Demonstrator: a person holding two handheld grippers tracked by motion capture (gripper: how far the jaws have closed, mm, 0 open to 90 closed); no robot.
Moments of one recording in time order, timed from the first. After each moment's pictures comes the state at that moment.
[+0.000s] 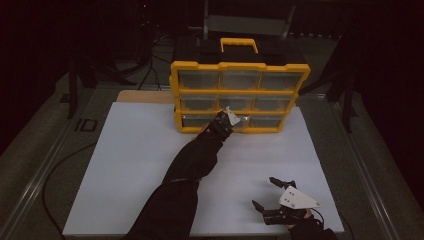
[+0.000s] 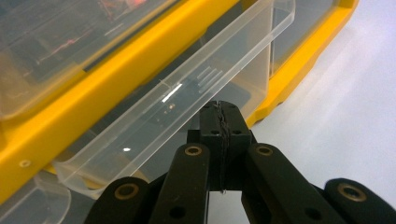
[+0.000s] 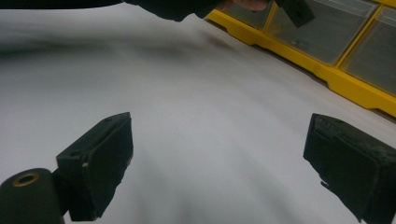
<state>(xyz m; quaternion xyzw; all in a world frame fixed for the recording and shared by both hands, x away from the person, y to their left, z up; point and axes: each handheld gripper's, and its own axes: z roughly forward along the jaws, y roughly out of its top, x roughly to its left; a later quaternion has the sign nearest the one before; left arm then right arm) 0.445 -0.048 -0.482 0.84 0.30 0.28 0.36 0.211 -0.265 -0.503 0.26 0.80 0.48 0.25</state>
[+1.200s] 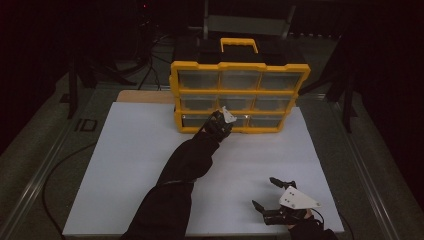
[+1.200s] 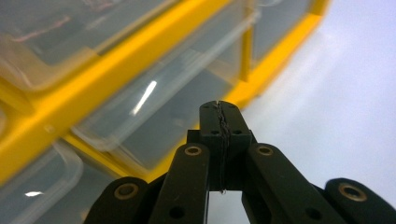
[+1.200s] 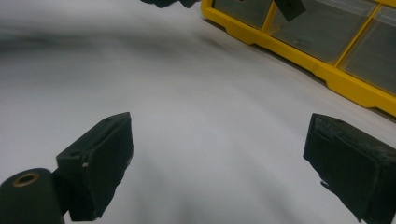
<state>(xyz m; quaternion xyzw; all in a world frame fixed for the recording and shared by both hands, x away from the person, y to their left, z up) 0.432 -0.034 -0.470 0.85 0.30 0.22 0.38 0.211 -0.265 -0.503 0.26 0.80 0.48 0.25</state>
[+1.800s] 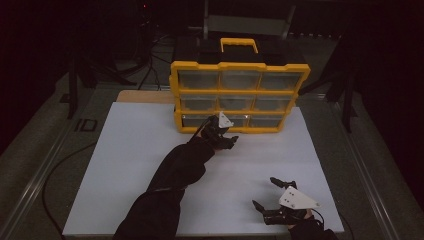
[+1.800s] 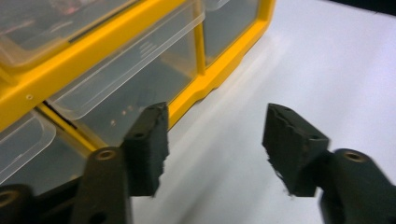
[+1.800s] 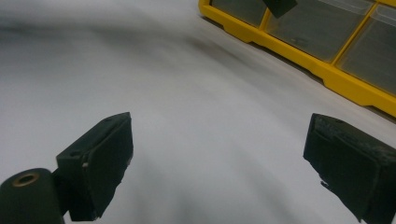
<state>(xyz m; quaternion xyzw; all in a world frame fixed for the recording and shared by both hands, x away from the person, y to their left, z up) 0.409 -0.020 -0.459 0.85 0.28 0.17 0.41 0.210 -0.265 -0.503 0.26 0.80 0.47 0.26</state>
